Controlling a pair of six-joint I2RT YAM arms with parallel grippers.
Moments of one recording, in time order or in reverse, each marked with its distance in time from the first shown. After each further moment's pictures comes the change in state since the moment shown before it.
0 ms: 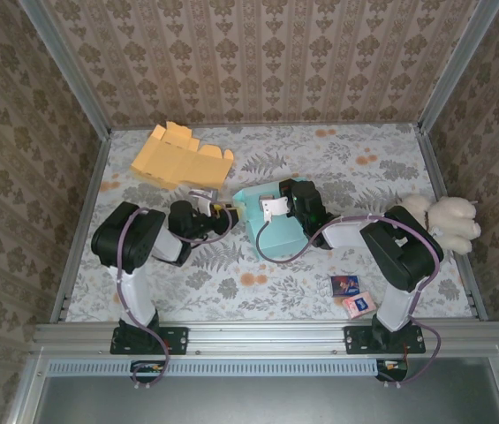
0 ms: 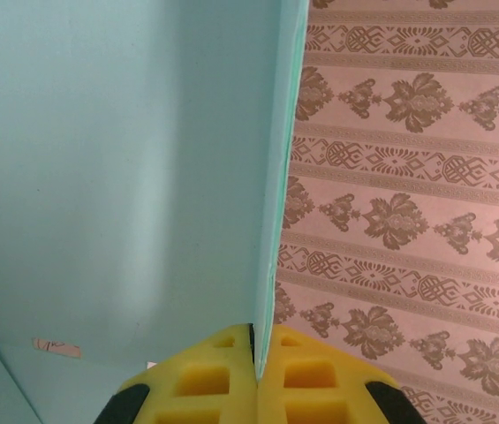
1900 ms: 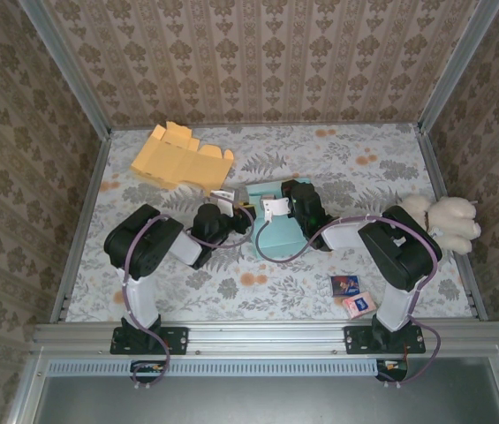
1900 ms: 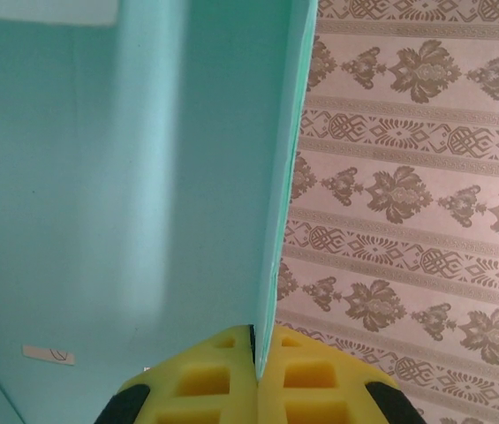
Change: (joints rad) left arm -0.235 -0.001 0.076 -0.054 -0.402 -0.003; right arm 0.014 0.008 -0.018 0.029 0.069 0.016
